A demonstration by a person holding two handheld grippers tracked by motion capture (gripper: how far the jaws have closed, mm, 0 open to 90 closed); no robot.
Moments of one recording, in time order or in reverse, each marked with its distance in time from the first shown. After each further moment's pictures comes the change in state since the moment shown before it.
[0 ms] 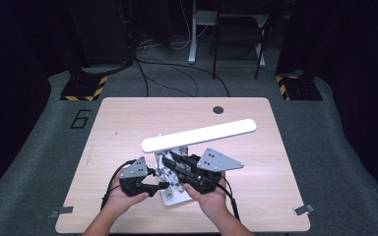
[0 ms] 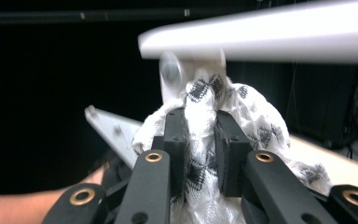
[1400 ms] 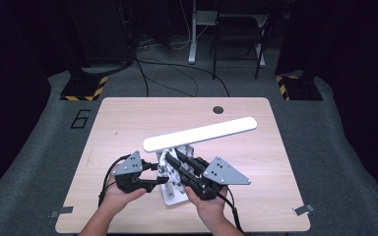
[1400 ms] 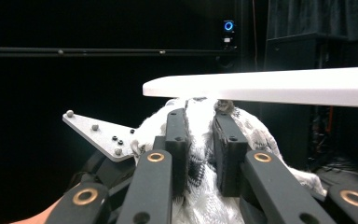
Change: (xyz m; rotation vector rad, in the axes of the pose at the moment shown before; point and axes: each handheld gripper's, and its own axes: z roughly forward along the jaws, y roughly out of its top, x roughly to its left) left arm -0.002 0.023 -0.019 -0.072 0.012 0.023; right arm 0.014 -0.004 -0.012 -0.143 -0.115 -0.006
